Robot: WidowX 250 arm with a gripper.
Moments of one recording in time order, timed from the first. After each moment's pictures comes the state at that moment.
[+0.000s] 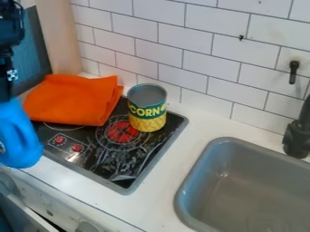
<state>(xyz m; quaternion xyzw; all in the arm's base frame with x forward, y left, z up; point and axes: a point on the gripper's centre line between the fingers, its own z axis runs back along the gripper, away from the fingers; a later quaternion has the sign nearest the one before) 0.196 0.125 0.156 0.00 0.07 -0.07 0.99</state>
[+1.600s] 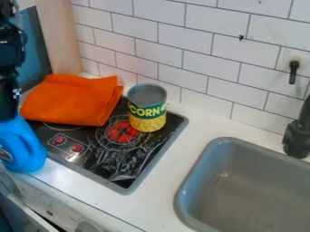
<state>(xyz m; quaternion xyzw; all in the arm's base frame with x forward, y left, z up) 0.202 0.142 0.123 -0.02 0.11 -0.03 0.99</state>
